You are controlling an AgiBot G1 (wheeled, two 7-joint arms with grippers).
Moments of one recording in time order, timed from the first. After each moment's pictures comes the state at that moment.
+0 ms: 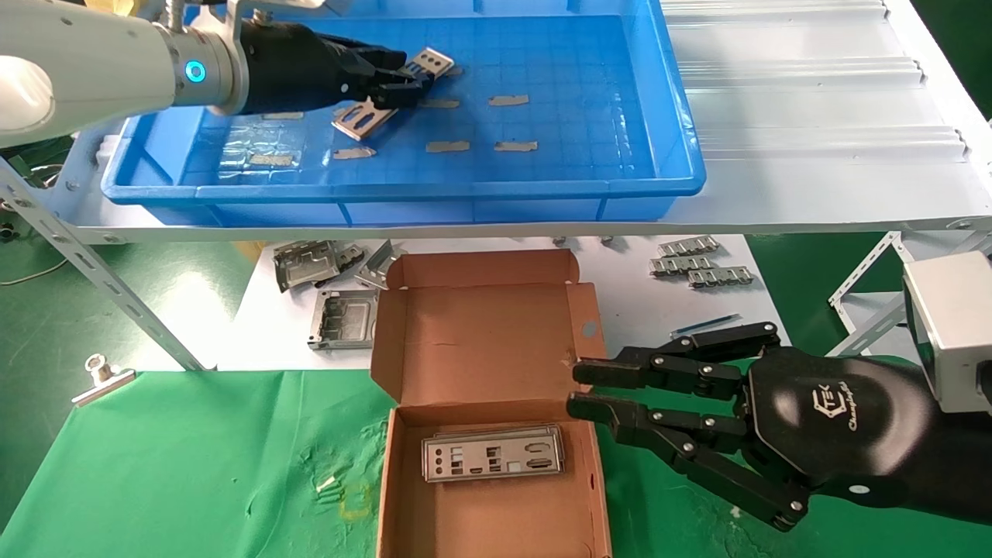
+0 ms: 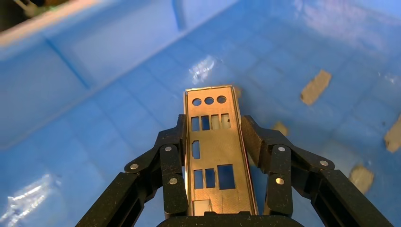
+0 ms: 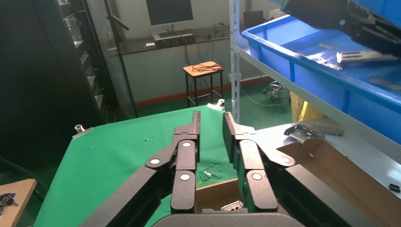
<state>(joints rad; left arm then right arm) -2.03 1.34 0.63 -0.09 1.44 0.89 -0.14 1.11 -0.53 -0.46 1.23 -0.59 -1.41 0.08</state>
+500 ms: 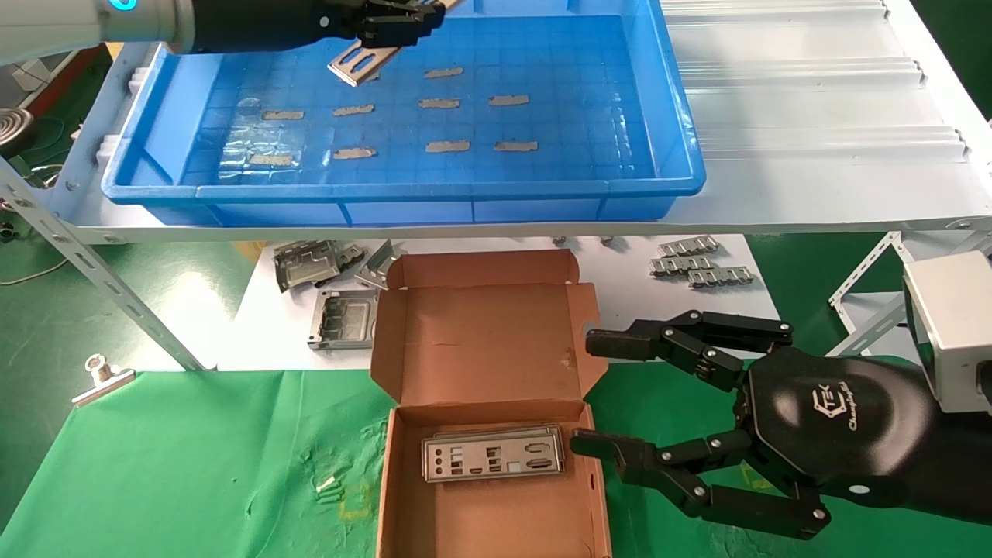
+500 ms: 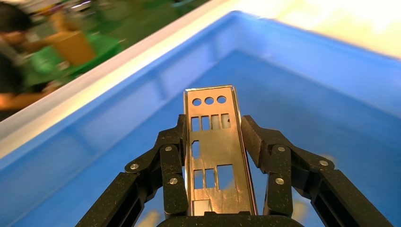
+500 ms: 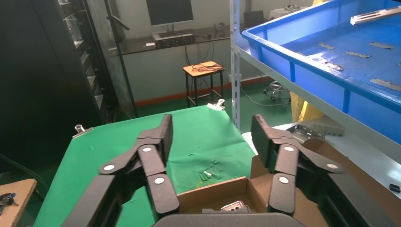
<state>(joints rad) -2.09 1.26 0.58 -0.12 1.36 1.14 -0.06 1.11 -0.53 -0.46 1.23 -0.59 -1.41 0.08</state>
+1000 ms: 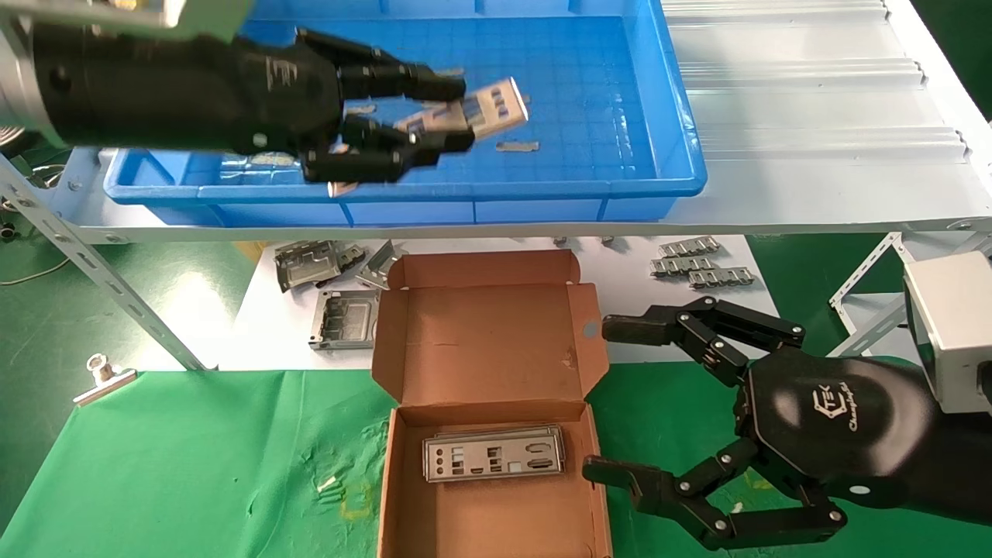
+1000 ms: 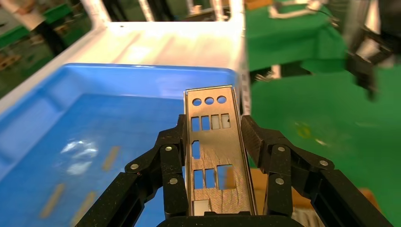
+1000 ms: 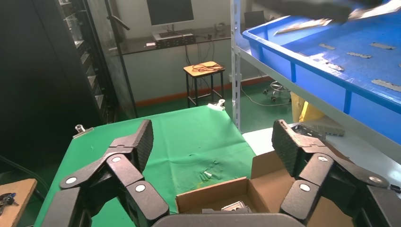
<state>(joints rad) -1.98 1.07 0.59 -0.36 1.21 1.58 0.12 1.11 -0.53 -0.46 1.23 -0.59 -1.41 0.08</state>
